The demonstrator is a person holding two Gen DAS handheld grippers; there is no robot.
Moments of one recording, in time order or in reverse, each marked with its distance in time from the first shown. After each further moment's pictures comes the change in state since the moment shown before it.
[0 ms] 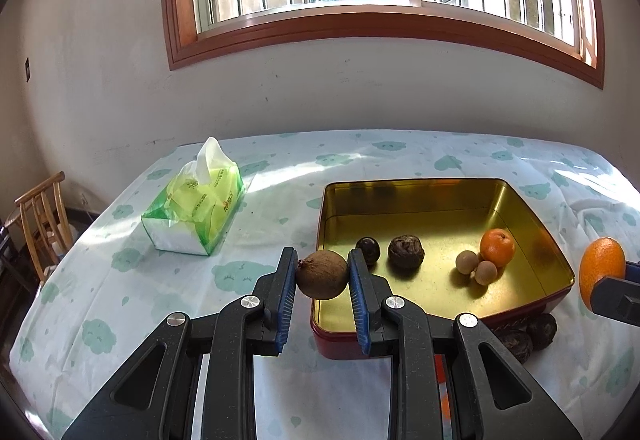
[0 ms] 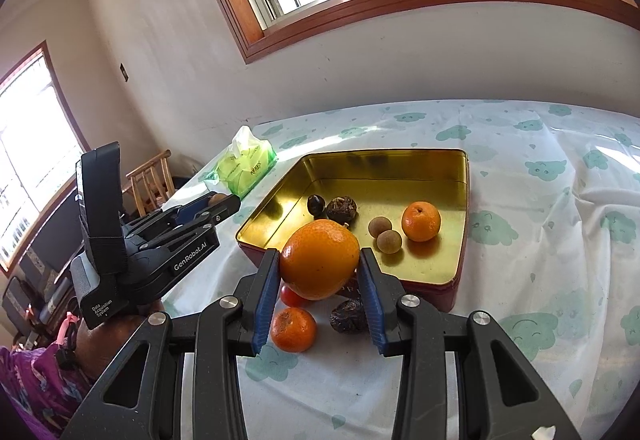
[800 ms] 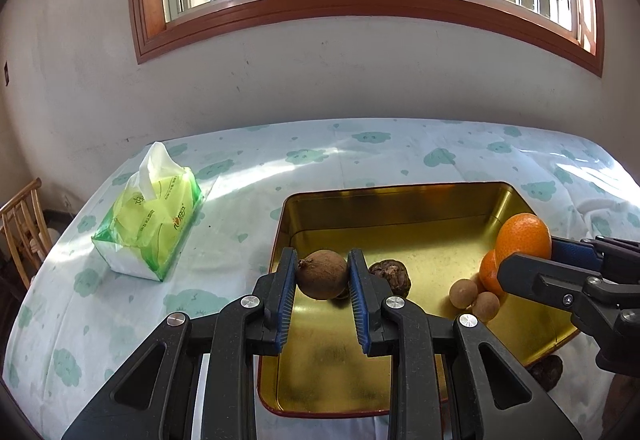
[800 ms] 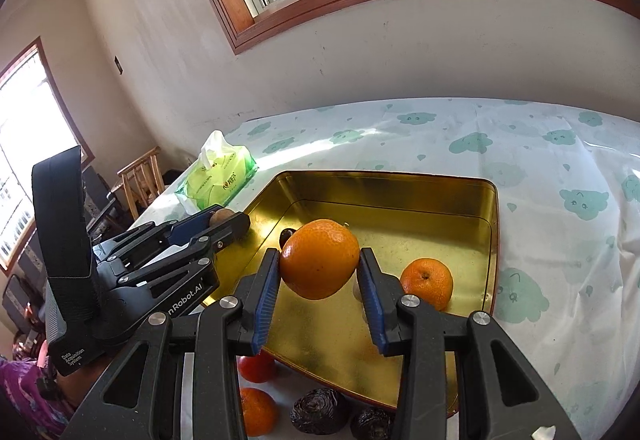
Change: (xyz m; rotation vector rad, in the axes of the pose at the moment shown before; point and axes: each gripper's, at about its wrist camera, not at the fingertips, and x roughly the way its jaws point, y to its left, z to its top) left arm 0.056 -0.029 0.025 0.034 0.062 -0.053; right arm 0.080 -0.028 0.045 -0.013 0.050 0.006
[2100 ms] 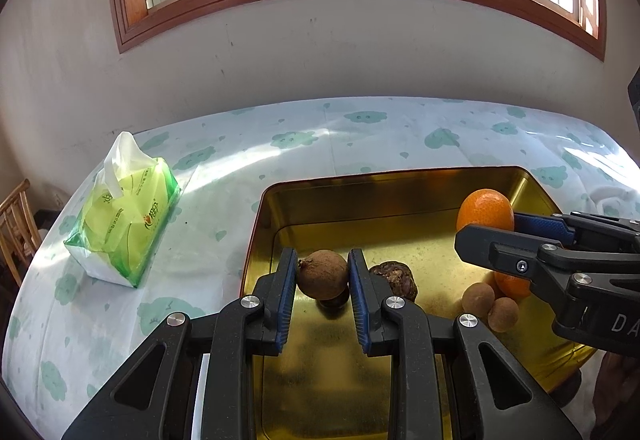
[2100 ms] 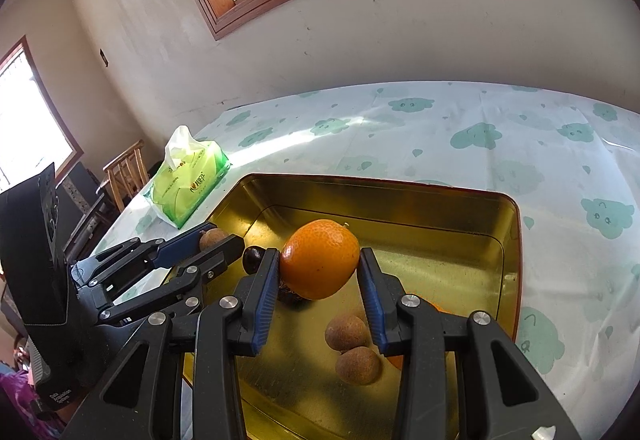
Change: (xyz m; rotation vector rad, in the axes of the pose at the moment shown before) left arm 0.038 -0.005 0.002 0.024 0.064 -0.017; right arm 0.048 -0.020 0.017 0.025 0.058 -0.022
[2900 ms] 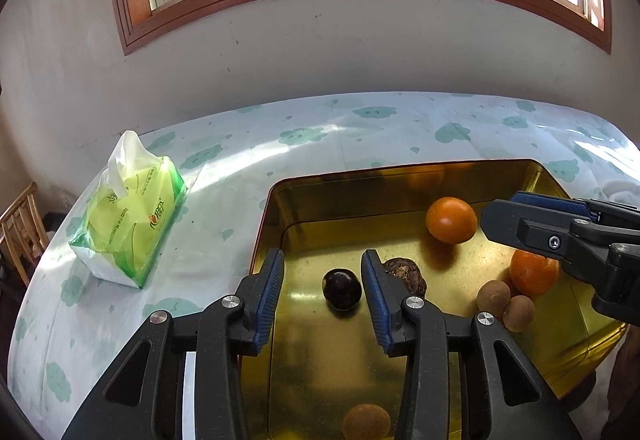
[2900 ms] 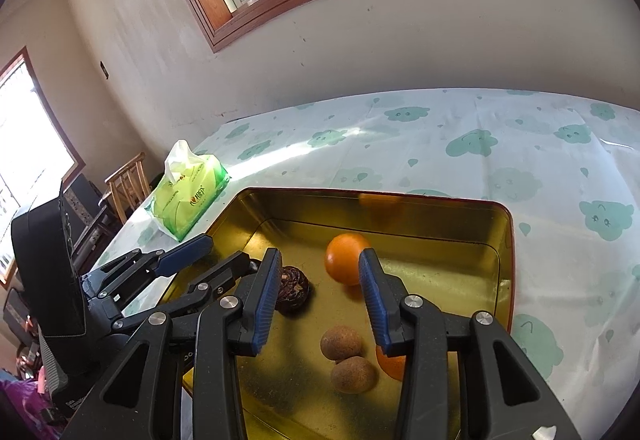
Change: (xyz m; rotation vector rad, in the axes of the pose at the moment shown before) left arm 0.006 0.001 -0.002 0.013 0.006 0.038; right arm -0.008 -0.005 0.002 0.020 -0.045 0.019
